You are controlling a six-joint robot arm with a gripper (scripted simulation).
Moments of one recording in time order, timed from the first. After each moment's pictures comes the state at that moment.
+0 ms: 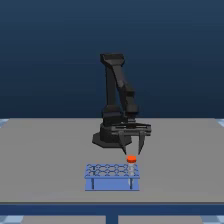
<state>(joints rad) 0.29 -0.15 0.76 1.31 -0.25 -1.16</state>
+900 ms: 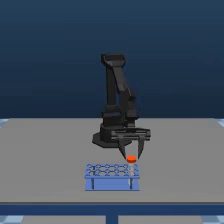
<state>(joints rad) 0.28 -0.11 0.80 1.03 -0.28 -0.88</state>
